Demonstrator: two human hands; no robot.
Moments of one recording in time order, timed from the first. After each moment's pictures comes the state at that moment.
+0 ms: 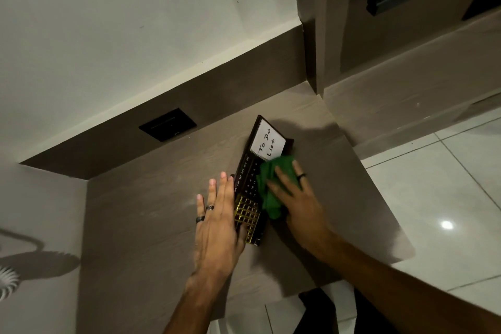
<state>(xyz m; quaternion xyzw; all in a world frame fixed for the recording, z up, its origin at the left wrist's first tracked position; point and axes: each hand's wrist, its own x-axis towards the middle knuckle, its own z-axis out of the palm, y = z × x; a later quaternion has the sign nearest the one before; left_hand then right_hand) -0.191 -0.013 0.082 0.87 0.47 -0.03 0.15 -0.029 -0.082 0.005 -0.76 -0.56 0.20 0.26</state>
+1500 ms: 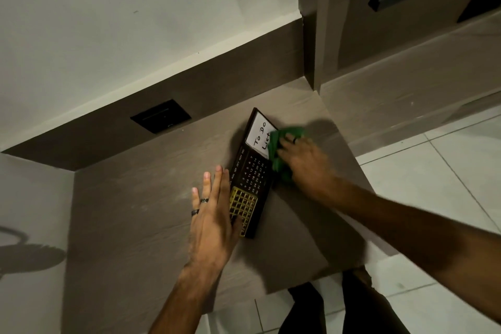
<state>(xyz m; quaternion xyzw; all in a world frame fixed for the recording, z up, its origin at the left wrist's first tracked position) -0.196 -0.007 0.068 0.88 0.45 -0.01 0.16 0.038 -0.035 0.007 -0.76 -0.65 0.05 0.09</state>
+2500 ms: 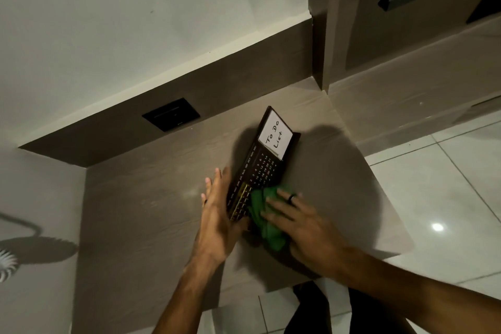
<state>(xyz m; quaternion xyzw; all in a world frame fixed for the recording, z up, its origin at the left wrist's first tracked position) -0.213 0.000 0.058 0.81 0.47 0.08 0.34 -0.046 -0.123 0.020 -0.64 -0.71 0.16 0.22</state>
